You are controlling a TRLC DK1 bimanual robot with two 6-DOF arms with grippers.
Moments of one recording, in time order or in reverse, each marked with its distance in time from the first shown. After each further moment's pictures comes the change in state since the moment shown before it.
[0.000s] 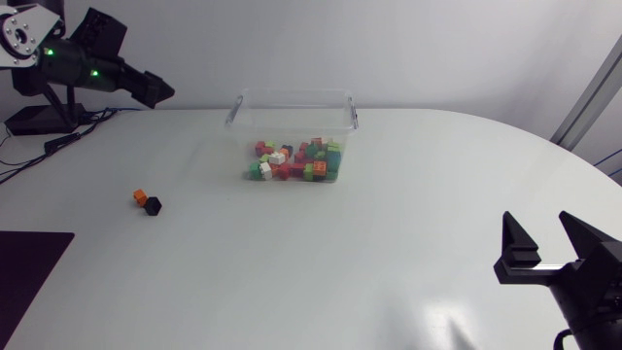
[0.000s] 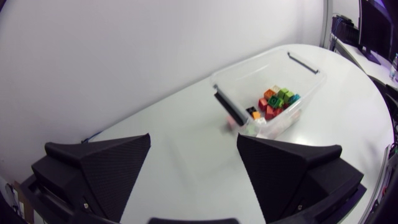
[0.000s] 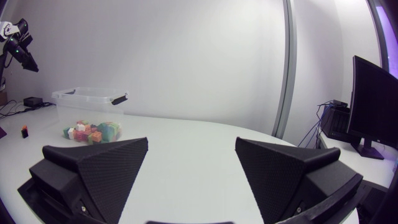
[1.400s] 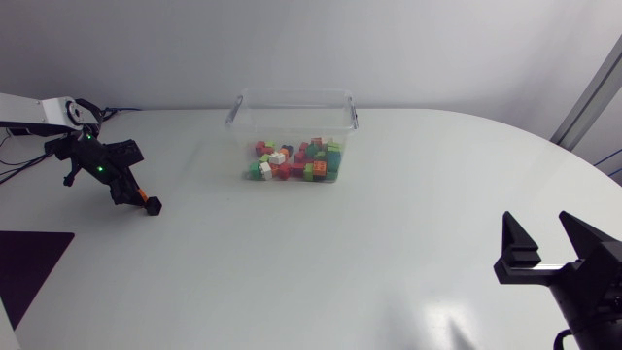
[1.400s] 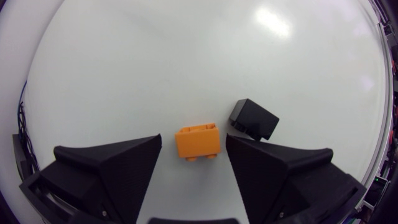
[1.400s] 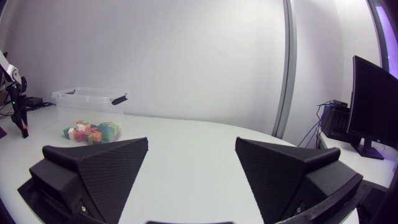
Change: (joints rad) left arm 0.217 0.591 0.240 -0.433 -0.152 0.740; right arm 0.000 0.000 0.000 0.000 0.000 0.000
